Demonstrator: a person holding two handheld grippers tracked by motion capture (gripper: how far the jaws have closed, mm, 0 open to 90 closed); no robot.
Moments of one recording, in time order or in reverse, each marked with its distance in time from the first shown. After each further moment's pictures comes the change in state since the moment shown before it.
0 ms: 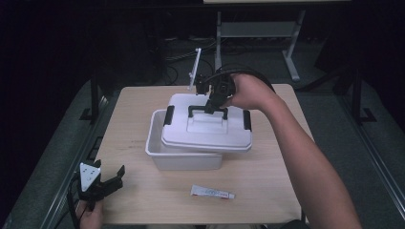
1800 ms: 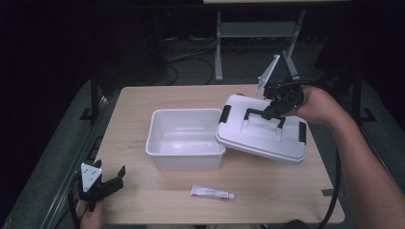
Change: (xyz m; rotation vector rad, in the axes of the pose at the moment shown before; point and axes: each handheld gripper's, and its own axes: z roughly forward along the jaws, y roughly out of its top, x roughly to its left) left arm -0.002 0.000 0.000 0.004 0.003 0.017; right arm 0.004 -0.153 -0.020 0.003 -0.044 0.240
